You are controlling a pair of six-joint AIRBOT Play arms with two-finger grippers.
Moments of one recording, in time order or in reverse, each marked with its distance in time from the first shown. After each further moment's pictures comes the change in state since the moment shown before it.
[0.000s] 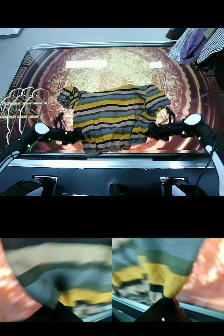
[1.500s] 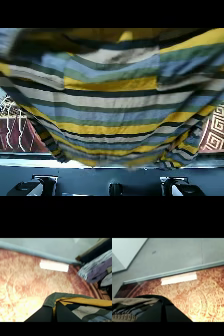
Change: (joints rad) left arm 0.249 0.175 1.230 0.370 -0.419 -0.191; right arm 0.000 0.154 1.307 -0.392 0.106 0.393
